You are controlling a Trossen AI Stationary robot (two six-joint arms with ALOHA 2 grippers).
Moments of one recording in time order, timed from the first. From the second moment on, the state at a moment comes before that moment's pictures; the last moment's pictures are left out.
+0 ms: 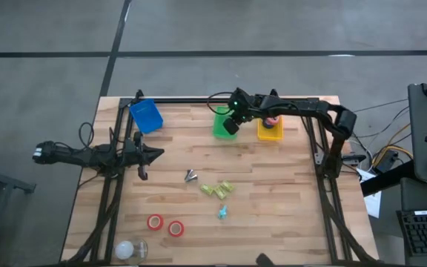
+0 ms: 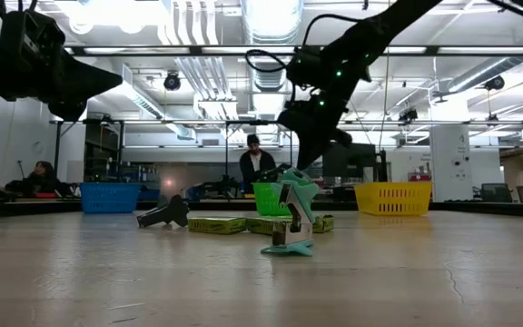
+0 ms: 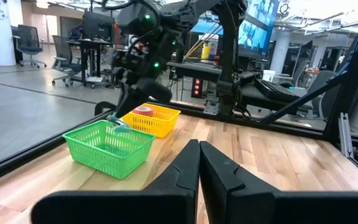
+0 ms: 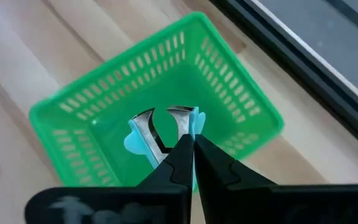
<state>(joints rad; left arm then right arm) -0.16 0.13 0.01 0.12 -0.39 -0.11 -0.47 1.84 1.32 -0.49 0.13 0.26</state>
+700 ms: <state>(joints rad) -0.16 0.13 0.01 0.12 -0.39 -0.11 -0.52 2.08 1.53 -0.57 0.13 0.21</state>
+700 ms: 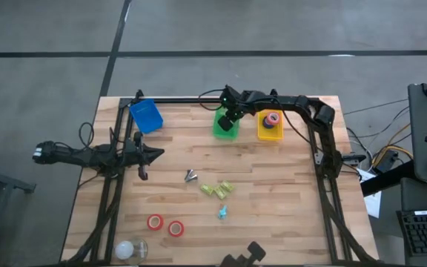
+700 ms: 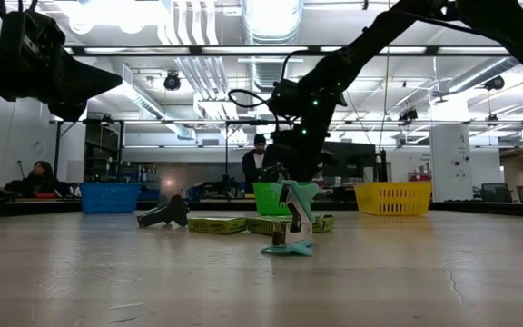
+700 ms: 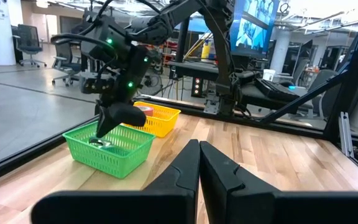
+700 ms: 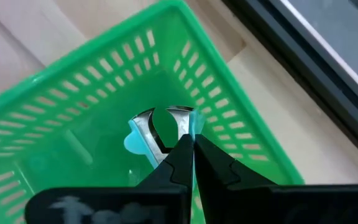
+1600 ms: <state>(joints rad) -0.16 0.13 0.01 0.12 -0.39 -0.11 -0.21 1.83 1.49 -0.78 -0.05 0.25</state>
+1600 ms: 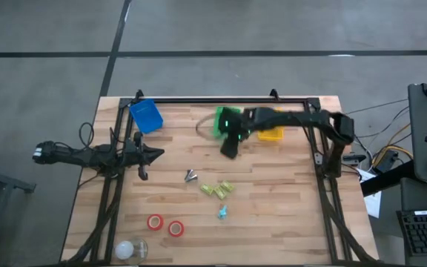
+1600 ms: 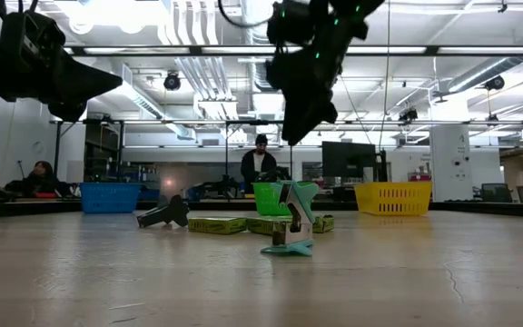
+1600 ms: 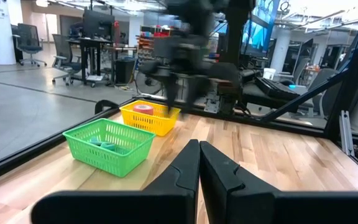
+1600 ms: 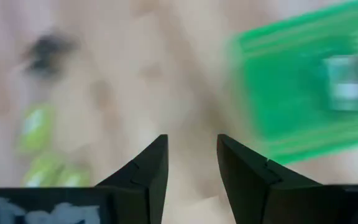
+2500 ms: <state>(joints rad) -0.16 0.13 0.01 0.11 -0.39 -0.11 0.48 1.78 1.14 -0.23 0.30 0.14</state>
